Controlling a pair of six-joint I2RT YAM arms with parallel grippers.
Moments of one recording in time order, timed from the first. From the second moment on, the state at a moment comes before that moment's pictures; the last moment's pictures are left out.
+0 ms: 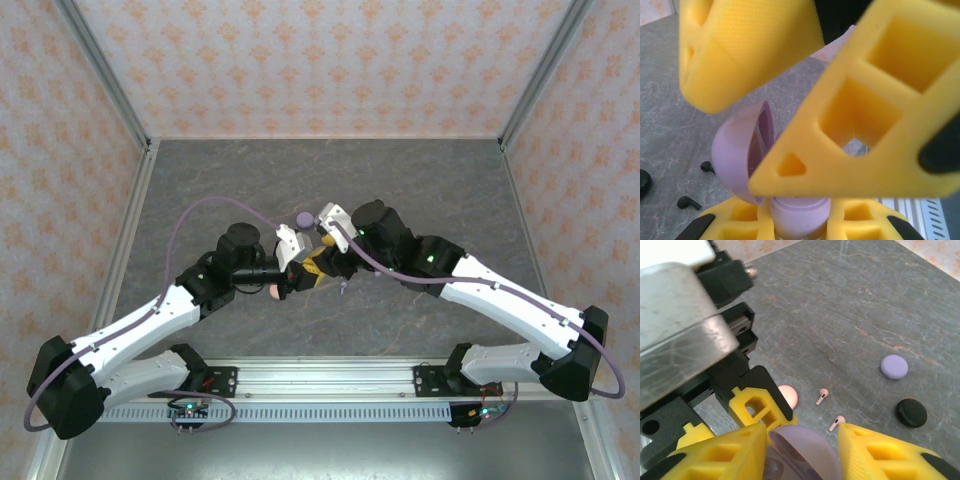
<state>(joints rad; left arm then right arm) -0.66 1.03 0.69 -0.05 0.59 0.03 0.94 1.20 1.18 -0.58 -0.07 0.00</state>
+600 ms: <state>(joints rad) -0.66 1.01 0.63 -0.01 0.52 0.03 0.54 1.14 1.03 -0.67 -0.04 0.33</state>
